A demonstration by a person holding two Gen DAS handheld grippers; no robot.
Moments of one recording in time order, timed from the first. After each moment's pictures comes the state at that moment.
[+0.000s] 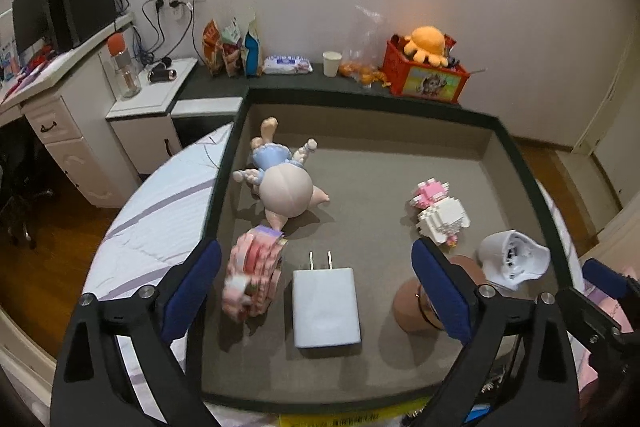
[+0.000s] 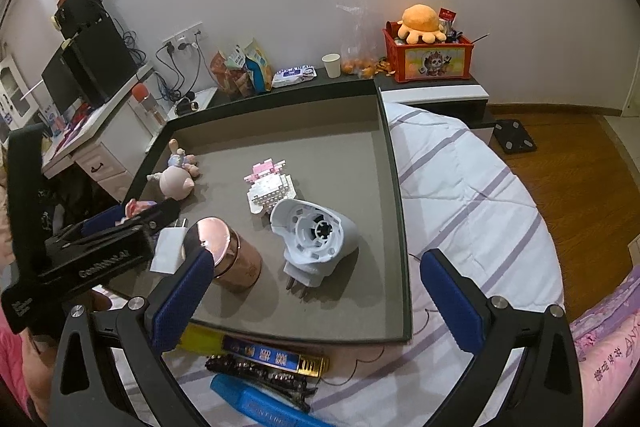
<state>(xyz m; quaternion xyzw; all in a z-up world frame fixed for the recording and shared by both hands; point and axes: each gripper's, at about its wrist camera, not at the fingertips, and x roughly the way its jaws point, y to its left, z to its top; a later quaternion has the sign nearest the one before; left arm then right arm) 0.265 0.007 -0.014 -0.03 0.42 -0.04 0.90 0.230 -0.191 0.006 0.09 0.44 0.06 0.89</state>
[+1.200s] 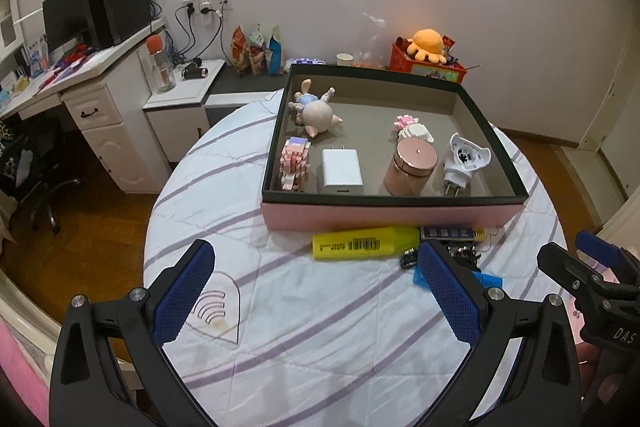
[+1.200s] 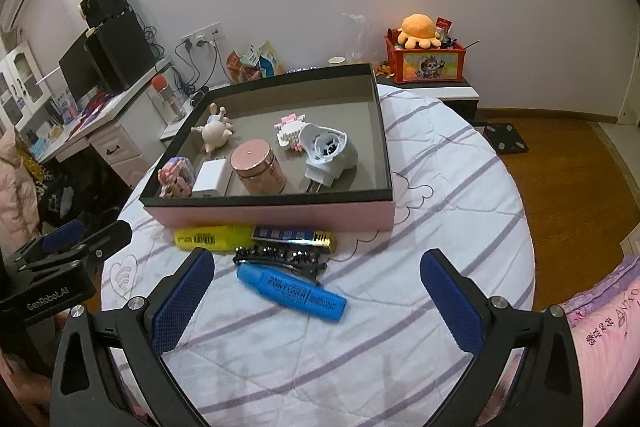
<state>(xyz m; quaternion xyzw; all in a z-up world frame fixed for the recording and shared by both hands) 0.117 0.021 0.019 -0.02 0.42 -0.01 0.91 0.123 -0.187 0.026 0.07 0.43 0.07 0.90</state>
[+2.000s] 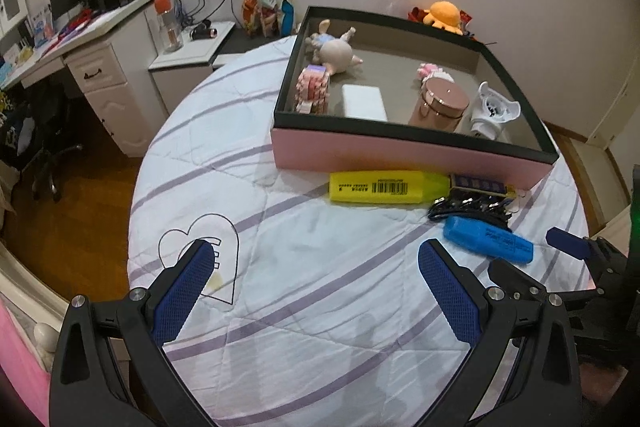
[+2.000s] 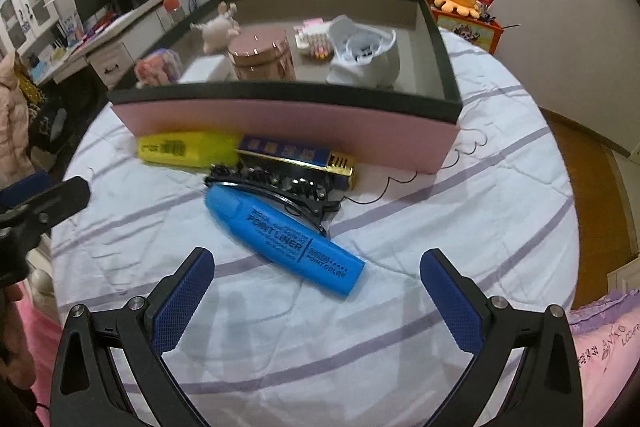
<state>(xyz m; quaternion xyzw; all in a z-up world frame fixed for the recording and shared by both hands) 0.109 0.029 -0.031 -0.03 0.47 0.01 0.88 0.139 -0.162 -0.053 -0.02 0.51 0.11 0.85</state>
